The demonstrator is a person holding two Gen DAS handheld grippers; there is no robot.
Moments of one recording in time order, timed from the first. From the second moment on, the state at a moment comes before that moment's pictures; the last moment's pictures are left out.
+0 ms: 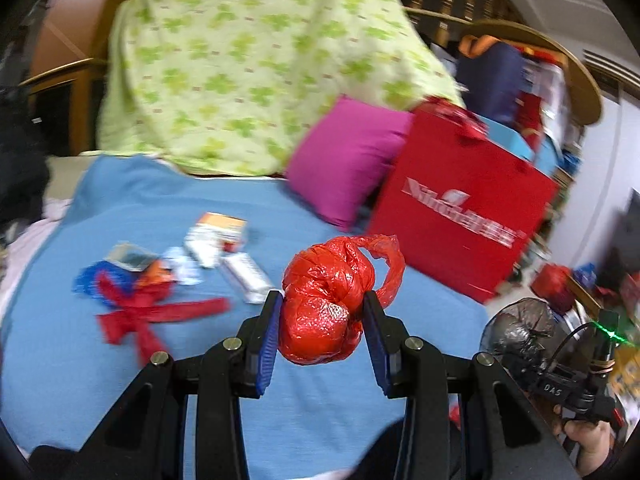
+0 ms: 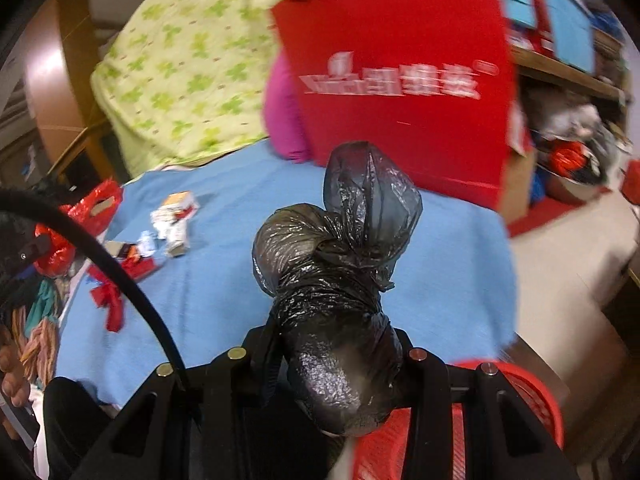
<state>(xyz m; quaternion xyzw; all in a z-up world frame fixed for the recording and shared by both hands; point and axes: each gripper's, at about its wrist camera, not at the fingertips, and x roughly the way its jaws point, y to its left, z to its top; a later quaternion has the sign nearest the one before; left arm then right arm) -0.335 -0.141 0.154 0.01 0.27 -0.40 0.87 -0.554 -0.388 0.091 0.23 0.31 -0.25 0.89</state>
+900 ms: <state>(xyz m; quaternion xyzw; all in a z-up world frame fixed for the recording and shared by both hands) -0.491 -0.303 0.091 0.16 0.33 -0.57 0.73 -0.701 -0.417 0.002 0.33 0.35 -0.36 0.80</state>
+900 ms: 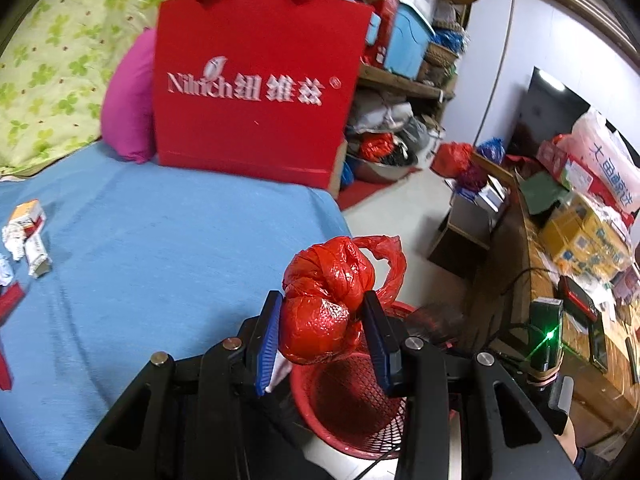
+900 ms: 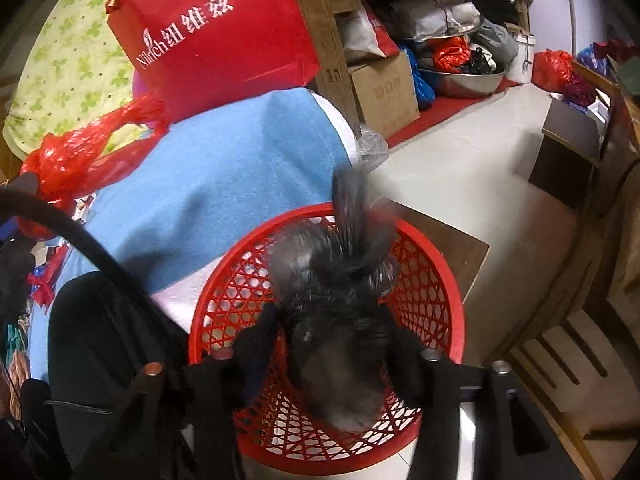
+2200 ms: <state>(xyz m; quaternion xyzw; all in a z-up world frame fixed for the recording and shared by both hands) -0.339 -0.159 0.089 0.07 0.35 -0.41 0.84 -0.604 -0.386 0.087 0.33 0.34 -0.28 0.83</state>
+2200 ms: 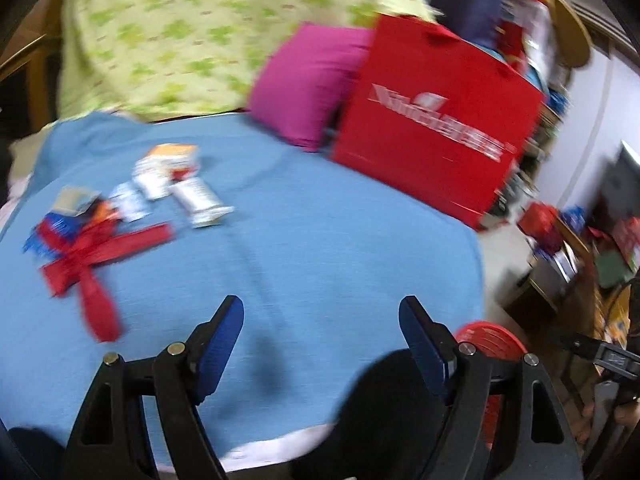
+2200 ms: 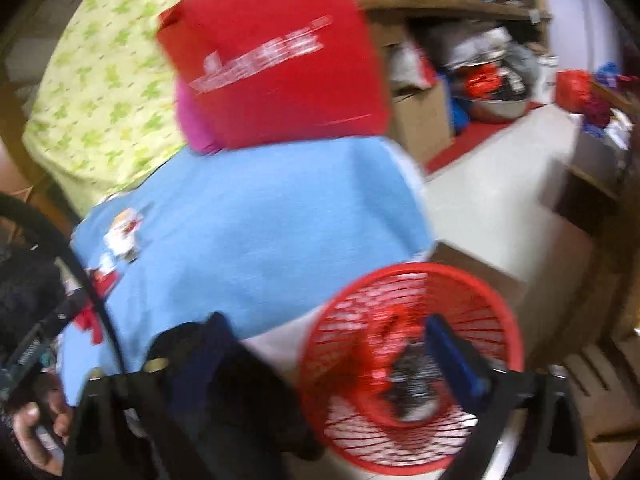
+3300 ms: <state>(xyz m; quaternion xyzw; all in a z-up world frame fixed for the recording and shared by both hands) -0.118 -0.073 0.015 0.04 0.41 -0.22 0.88 -0.322 -0.282 0.065 0.18 0.38 -0.11 0.90</state>
